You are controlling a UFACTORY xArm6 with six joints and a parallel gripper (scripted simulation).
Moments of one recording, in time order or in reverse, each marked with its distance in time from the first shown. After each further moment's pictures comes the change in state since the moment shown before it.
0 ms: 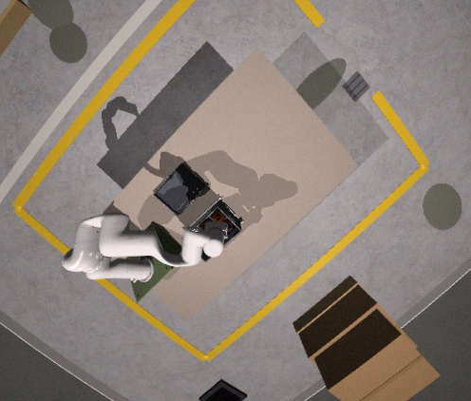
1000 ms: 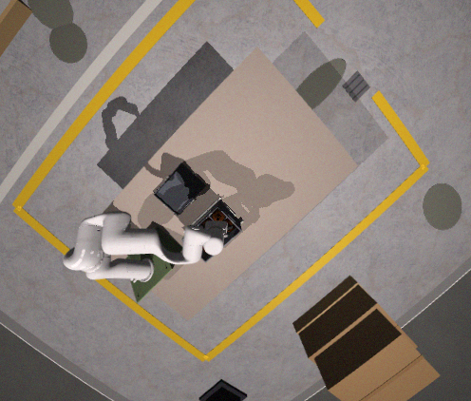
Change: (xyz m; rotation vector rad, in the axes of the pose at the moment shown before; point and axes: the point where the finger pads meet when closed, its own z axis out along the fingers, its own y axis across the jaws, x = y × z) arm 0.000 0.000 0.015 0.000 0.000 0.000
